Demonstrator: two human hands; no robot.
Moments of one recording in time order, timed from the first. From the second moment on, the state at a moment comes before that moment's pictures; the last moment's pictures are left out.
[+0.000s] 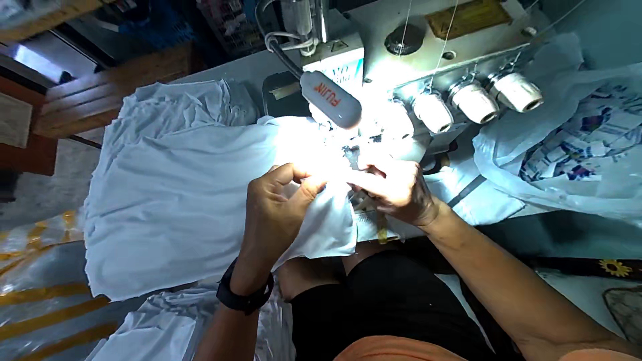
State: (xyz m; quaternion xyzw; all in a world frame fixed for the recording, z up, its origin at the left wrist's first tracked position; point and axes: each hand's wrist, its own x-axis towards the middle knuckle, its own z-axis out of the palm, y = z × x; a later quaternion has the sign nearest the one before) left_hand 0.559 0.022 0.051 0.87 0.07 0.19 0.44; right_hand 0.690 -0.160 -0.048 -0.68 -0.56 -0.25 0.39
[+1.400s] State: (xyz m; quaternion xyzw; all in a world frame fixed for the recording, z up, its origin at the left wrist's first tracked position) left_hand 0.595 0.015 0.020 0.92 0.10 0.20 0.31; right_hand 0.656 -0.160 -0.028 -0.74 -0.50 -0.23 0.38
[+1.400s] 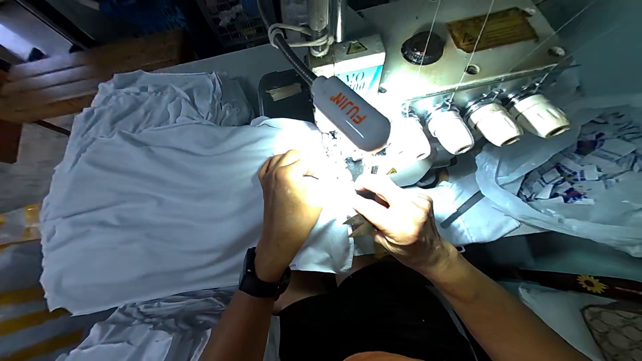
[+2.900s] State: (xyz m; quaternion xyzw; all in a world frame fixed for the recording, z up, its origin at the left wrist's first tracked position) left_hand 0.595 0.038 0.013 0.94 -0.03 0.22 0.26; right_hand 0.653 -0.148 -0.027 -0.76 -0.46 -0.21 0.42
